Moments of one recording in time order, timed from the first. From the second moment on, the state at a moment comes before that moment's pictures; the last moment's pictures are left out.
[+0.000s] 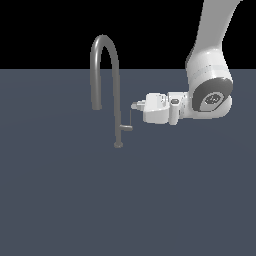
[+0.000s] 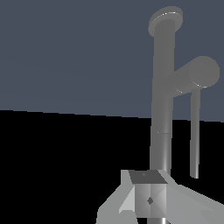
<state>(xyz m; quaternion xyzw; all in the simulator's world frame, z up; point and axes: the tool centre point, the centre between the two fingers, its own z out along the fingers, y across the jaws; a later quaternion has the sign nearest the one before) 0.046 -0.023 0.167 -0.48 0.54 0.43 0.54</state>
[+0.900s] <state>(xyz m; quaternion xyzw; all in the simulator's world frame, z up) 0.049 -0.017 0.148 -0.44 0.56 0.44 0.56</state>
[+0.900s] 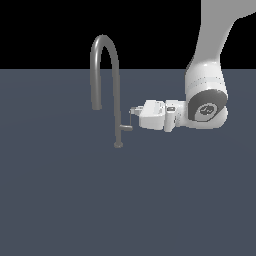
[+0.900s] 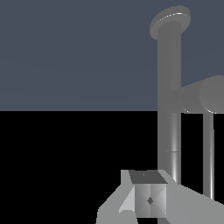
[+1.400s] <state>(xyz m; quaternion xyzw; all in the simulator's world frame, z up) 0.027 -0.012 0.156 -0.44 0.56 0.44 0.56</state>
